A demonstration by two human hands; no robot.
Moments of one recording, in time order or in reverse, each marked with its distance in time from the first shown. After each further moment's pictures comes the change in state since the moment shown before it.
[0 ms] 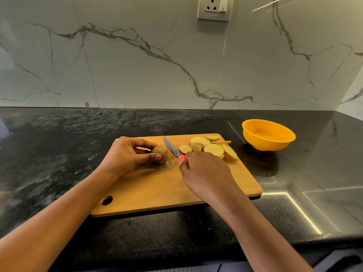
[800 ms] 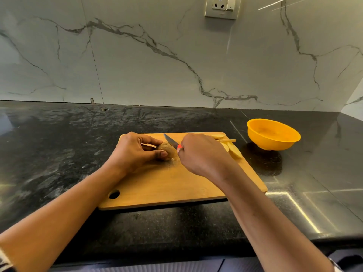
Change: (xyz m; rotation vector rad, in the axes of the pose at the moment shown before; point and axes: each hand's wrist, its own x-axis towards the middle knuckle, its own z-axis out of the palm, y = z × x) left_hand -0.002 0.001 0.002 0.115 0.075 0.087; right_hand 0.020 -0.021 -0.022 -0.019 -0.119 -0.053
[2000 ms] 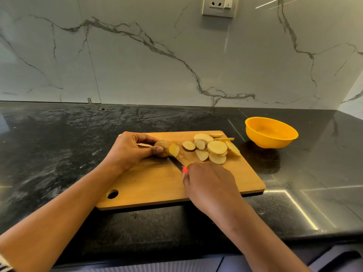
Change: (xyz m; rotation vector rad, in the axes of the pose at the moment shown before) left_hand 0.006 -0.007 -0.002 -0.023 -0.002 -0.061; right_hand -0.042 0.007 0.029 -0.105 -0.014 0.063
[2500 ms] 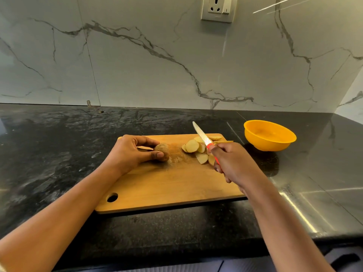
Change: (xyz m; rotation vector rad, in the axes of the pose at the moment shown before) left_hand 0.002 -0.003 -0.002 -0.038 -0.054 -0.001; right_hand 0.022 0.048 -0.017 0.789 0.124 0.254
